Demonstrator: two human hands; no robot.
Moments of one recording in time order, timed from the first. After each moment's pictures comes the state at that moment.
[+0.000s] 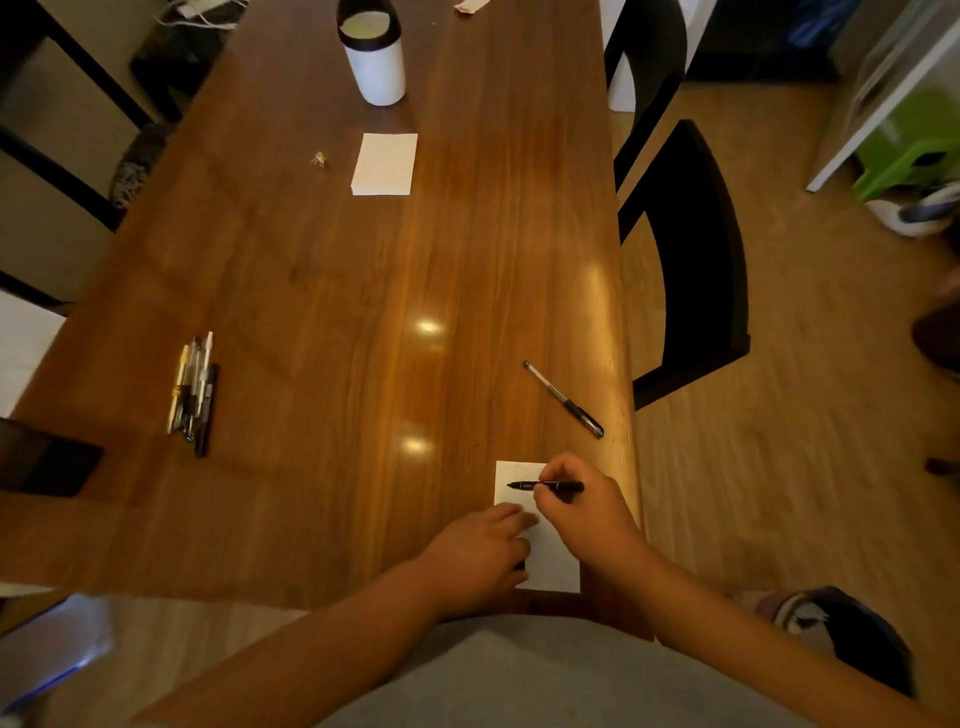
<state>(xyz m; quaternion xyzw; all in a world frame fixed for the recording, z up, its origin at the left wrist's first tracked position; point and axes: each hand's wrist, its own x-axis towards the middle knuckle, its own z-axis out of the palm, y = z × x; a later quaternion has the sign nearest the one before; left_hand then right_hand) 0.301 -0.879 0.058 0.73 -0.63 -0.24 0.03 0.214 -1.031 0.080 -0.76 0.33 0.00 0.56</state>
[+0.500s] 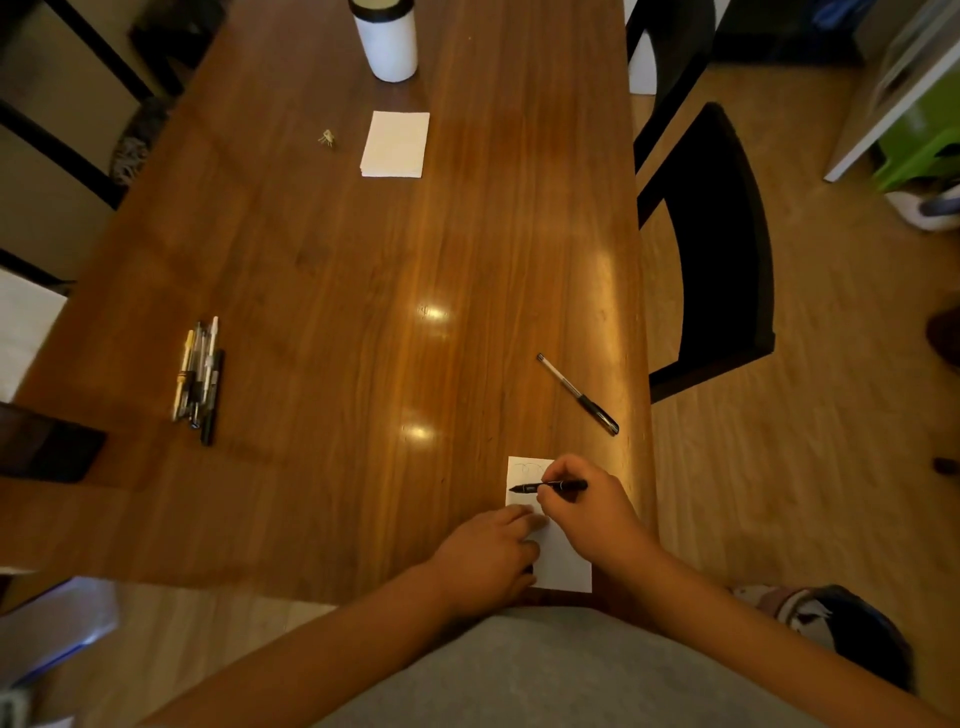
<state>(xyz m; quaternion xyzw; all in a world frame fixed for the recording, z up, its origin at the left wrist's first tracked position) 0.301 -0.872 0.047 0.73 -0.64 -0.24 0.05 0.222 -1.028 0.066 -0.75 0.33 0.04 0.57</state>
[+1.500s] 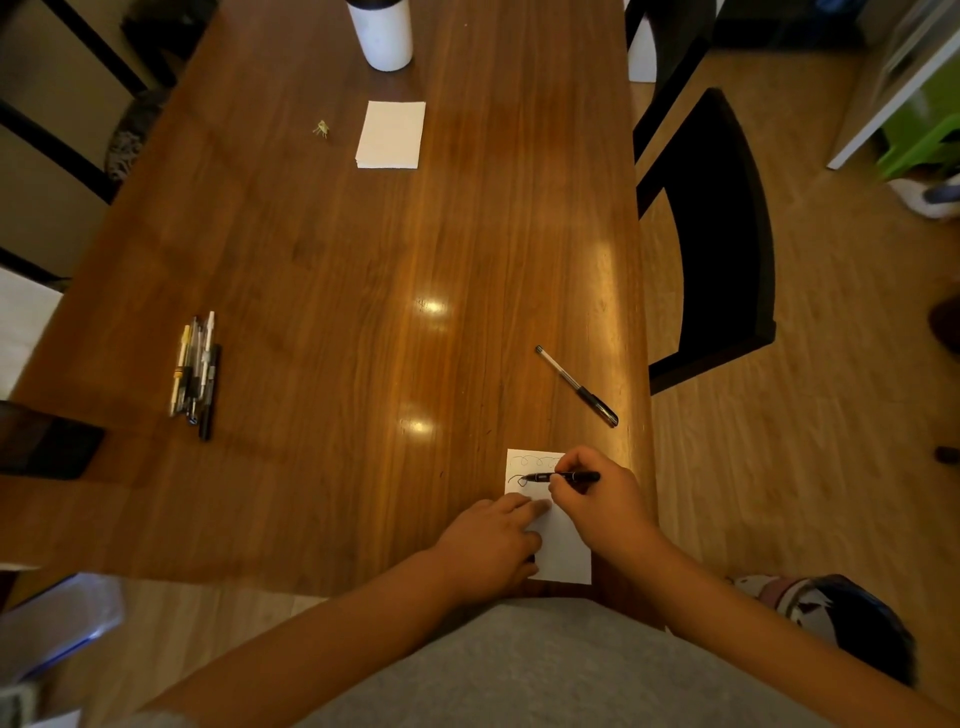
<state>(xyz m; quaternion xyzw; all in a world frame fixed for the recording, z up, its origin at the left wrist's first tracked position) 0.302 -0.878 0.049 0.72 -0.64 -0.26 0.00 0.215 -1.033 0.065 -0.77 0.35 0.01 0.53</state>
